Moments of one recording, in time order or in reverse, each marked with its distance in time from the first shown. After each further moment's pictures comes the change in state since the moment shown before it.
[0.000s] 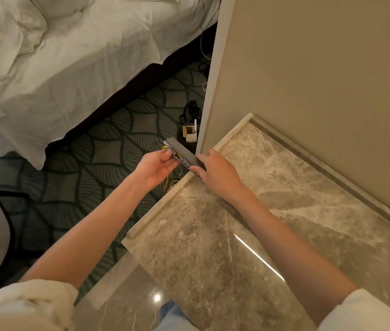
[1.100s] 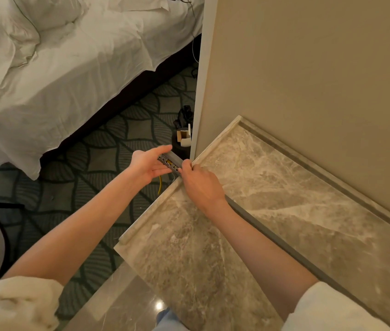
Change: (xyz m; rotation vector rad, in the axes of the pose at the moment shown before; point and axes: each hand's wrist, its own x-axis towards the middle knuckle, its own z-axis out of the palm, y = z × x) left_hand -0.019 0.017 0.027 0.389 0.227 0.028; right_hand -0.012 -0.007 0.034 -0.346 0.190 -0.063
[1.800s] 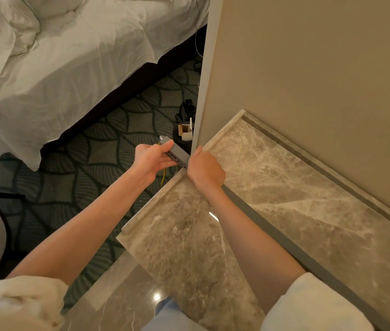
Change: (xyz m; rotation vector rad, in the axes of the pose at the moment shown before) left_hand 0.000 -0.017 -0.001 -0.066 -0.007 0.168; right_hand 0.027 -0.014 -0.014 0.558 -0.180 0.796
